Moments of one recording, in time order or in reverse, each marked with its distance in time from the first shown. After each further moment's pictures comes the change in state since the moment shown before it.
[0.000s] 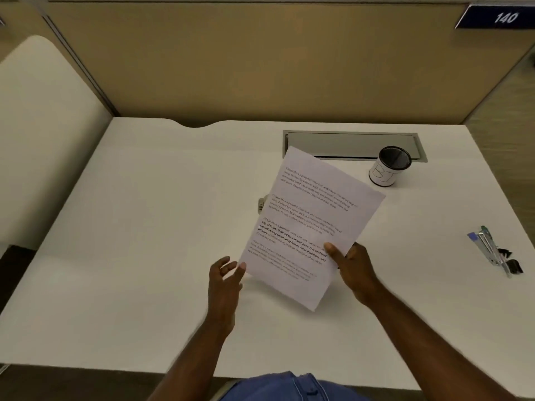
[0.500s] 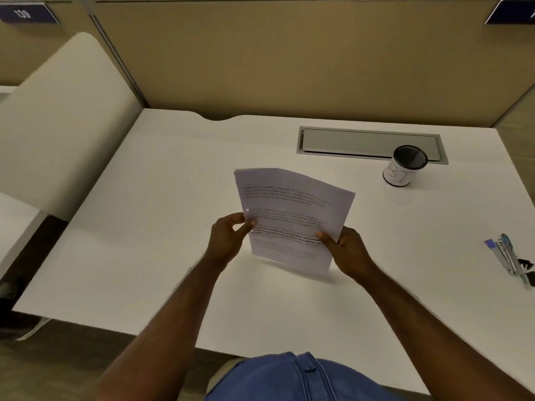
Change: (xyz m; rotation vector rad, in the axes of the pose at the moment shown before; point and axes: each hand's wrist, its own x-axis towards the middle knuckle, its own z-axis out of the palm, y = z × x) left_hand 0.017 0.057 0.014 0.531 -0.119 0.476; right_hand 0.008 -0.015 -0.002 -0.255 -0.169 -0.179
